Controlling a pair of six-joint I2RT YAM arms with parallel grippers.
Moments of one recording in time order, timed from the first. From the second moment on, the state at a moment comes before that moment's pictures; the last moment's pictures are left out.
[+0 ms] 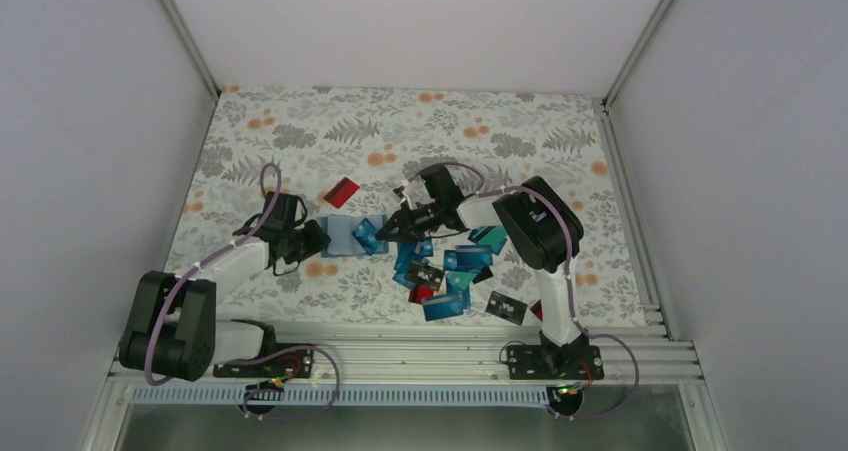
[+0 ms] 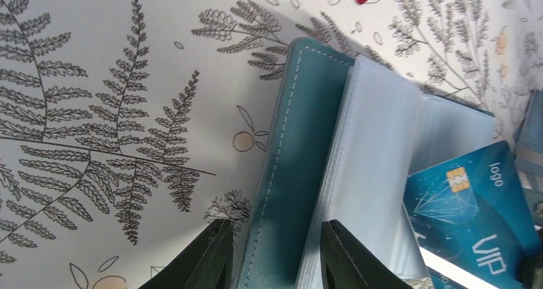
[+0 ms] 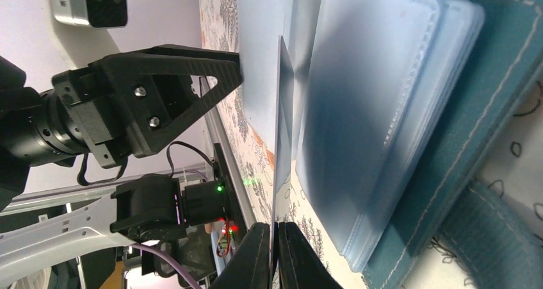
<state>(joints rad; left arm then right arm) -0.18 1.26 0.50 -0.28 0.26 -0.64 0.62 2.10 1.09 0.20 -1.08 0.79</state>
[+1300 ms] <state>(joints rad) -0.16 1.29 0.44 -0.19 0.31 -0.64 0.67 2.23 1.25 0.18 -1.09 0.80</state>
